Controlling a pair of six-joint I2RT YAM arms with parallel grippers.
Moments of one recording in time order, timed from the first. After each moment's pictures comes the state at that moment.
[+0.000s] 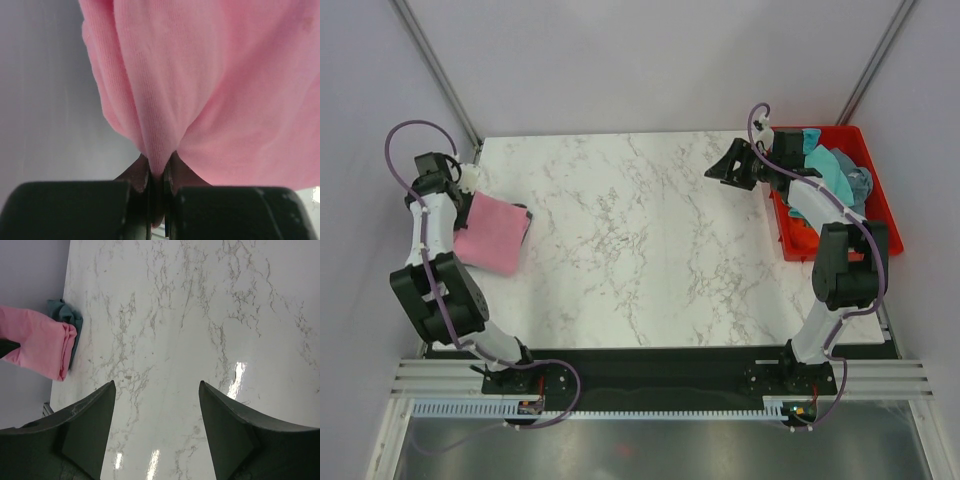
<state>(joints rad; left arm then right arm) 0.40 1.59 1.35 -0.75 -0.13 0.63 0.04 1.81 1.35 -0.13 -0.68 0.46</state>
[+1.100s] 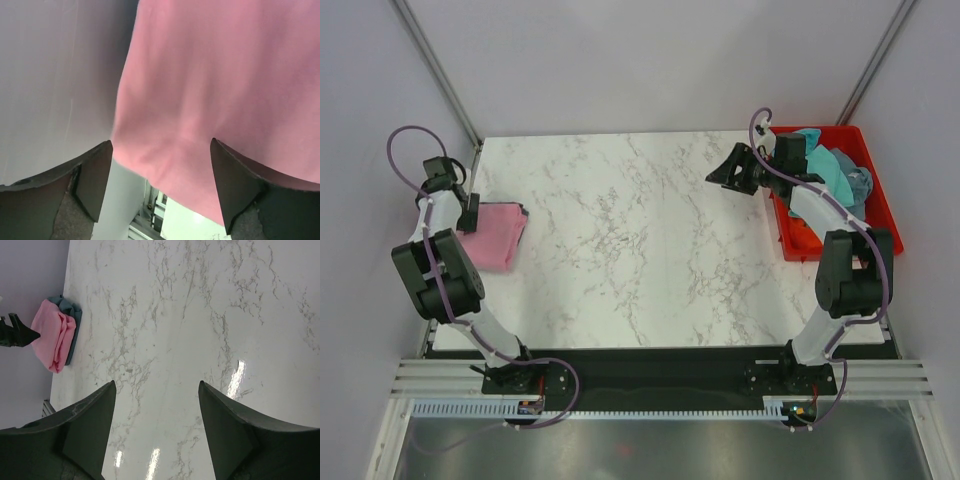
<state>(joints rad) 0.41 1.77 1.34 -0.55 -0.33 0.47 0.04 1.75 1.28 -0.12 -0.67 0.47</state>
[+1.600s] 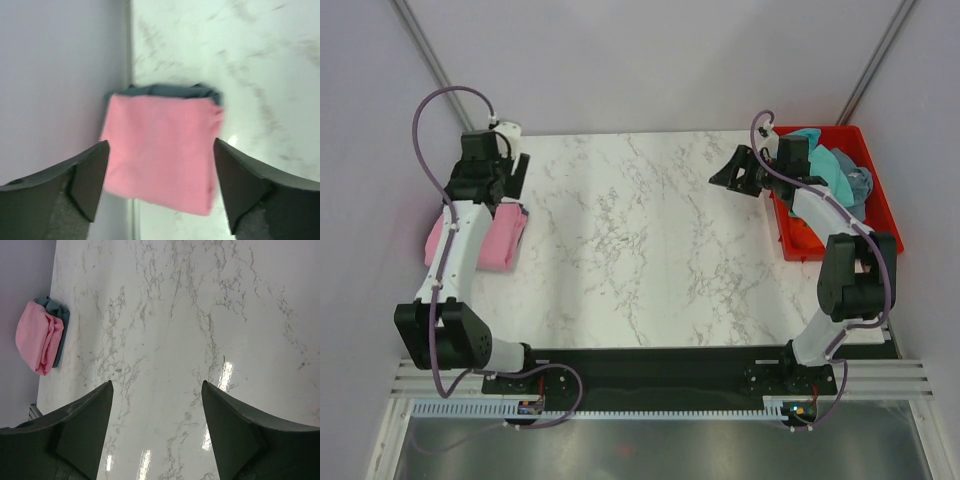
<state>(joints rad) 0.07 1.41 1.35 -0.55 -0.26 0.41 0.03 1.72 1.25 -0.13 -0.64 0.44</state>
